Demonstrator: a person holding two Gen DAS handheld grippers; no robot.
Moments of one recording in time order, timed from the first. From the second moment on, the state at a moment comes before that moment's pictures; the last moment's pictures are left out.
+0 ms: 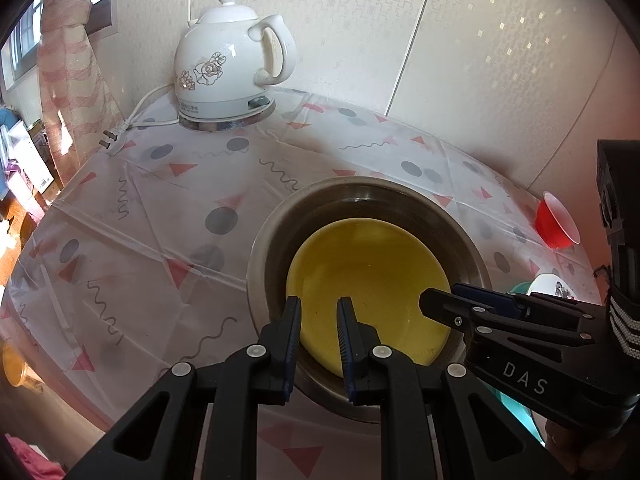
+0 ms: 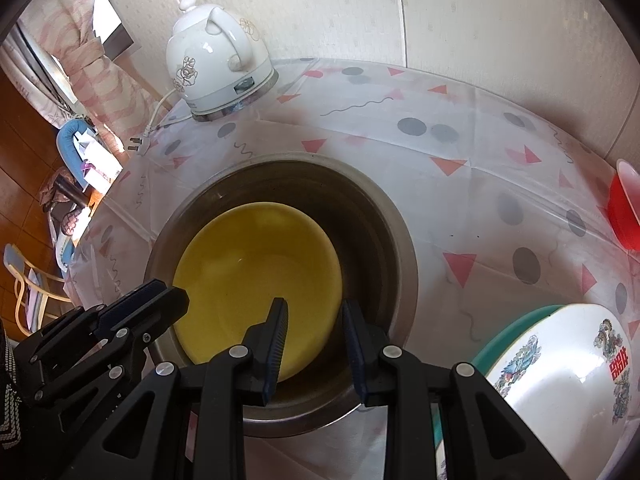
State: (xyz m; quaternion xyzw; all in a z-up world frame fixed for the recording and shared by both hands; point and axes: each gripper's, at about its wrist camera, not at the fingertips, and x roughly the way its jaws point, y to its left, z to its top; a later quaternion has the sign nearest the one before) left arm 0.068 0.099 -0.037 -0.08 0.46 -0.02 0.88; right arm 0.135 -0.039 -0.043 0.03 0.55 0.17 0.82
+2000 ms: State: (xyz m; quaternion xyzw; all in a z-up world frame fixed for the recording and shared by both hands) left arm 0.071 -0.024 0.017 0.10 0.39 -0.09 0.91; right arm 0.116 -0.230 -0.020 0.25 0.47 0.04 0.84
